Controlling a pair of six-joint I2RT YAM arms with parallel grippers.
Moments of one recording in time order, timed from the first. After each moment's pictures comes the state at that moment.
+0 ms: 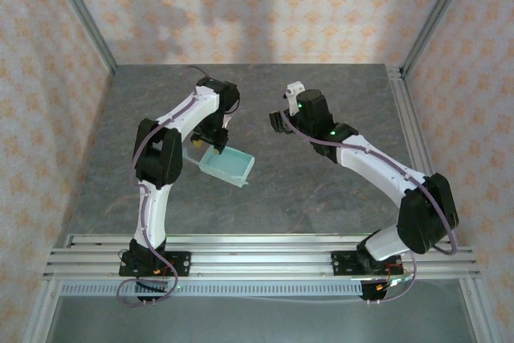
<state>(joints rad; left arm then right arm) -0.36 2.16 1.87 -1.48 -0.16 -0.11 0.57 1.47 1.11 -0.18 0.06 0.07</state>
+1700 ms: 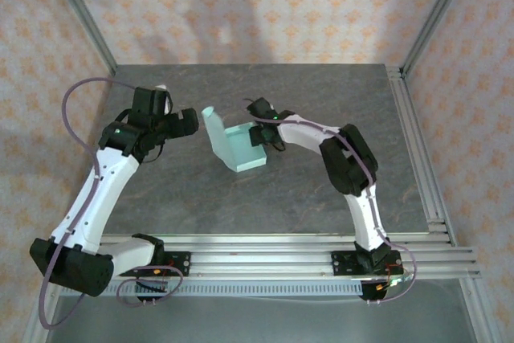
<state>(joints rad) -0.20 1.18 1.25 -0.88 -0.13 -0.41 0.64 2.13 1.55 -0.53 0.20 0.39</state>
